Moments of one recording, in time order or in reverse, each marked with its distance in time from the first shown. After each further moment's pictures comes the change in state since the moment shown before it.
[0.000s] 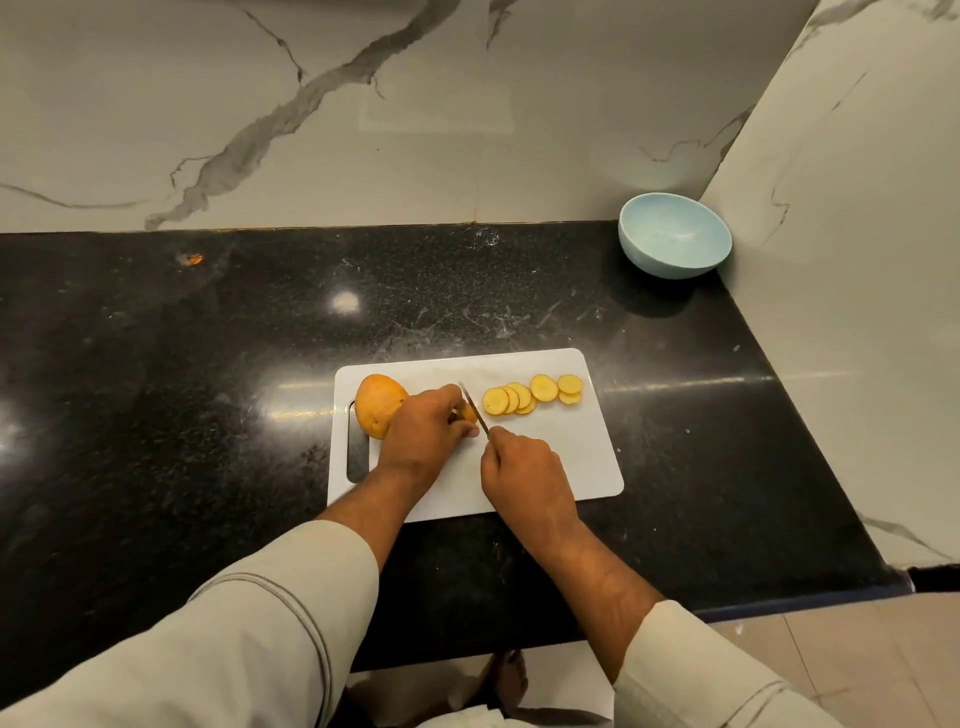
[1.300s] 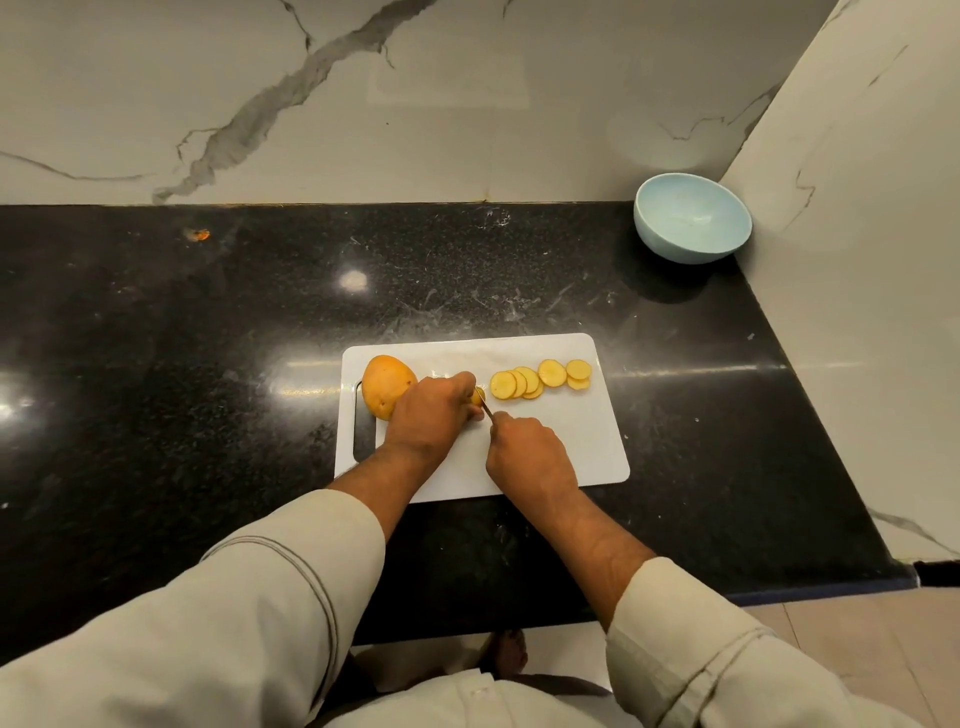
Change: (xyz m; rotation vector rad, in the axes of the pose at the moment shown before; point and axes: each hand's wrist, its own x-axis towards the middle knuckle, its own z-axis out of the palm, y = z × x) left_hand 0.000 0.002 -0.004 0.210 -0.033 0.137; right_hand 0.015 0.001 0.004 -0.119 -0.179 -0.033
